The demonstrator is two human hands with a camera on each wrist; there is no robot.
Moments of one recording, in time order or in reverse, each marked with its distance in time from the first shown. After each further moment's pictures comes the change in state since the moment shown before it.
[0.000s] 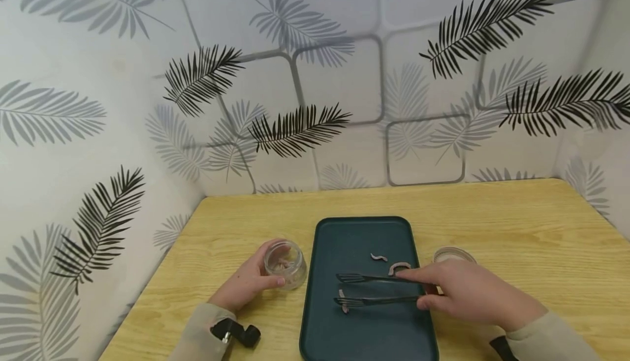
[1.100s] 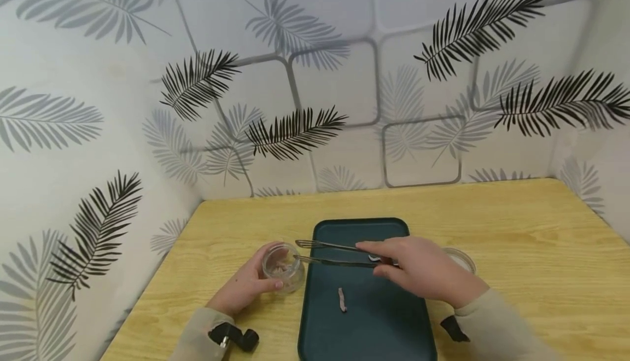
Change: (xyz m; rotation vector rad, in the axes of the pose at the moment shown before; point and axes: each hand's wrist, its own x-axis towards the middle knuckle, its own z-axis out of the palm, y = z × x) left_hand 0.002 -0.001 0.001 -0.011 0.003 0.004; right_hand 0.053 -0.034 -0.004 -0.031 0.168 -0.014
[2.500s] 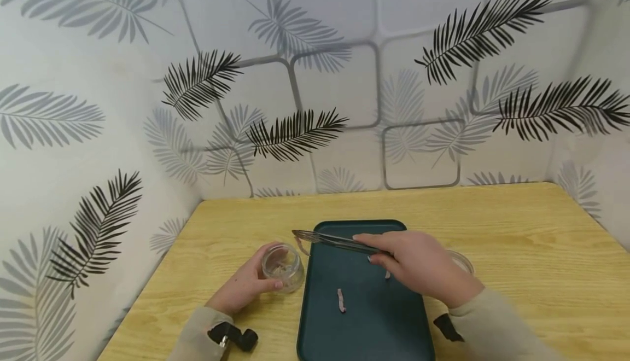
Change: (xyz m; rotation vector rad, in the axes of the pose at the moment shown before) left_hand 0.001 0.000 -0.001 0.008 -0.007 0.009; right_hand 0.005 -0.017 -0.008 -0.141 0.144 -0.008
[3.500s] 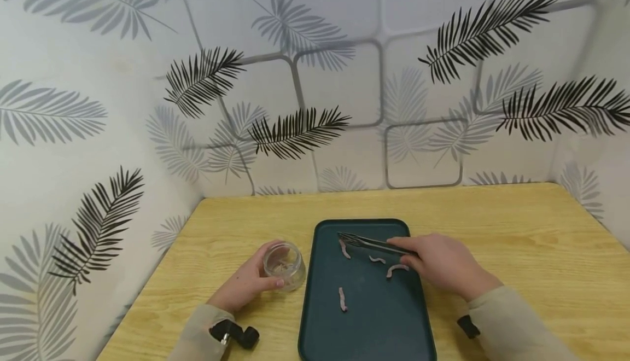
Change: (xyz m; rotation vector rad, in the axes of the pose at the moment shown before) left_hand -0.001 -0.001 0.000 -0.016 -0.007 -0.001; right_hand -0.016 0.054 0.016 -0.074 -0.152 0.207
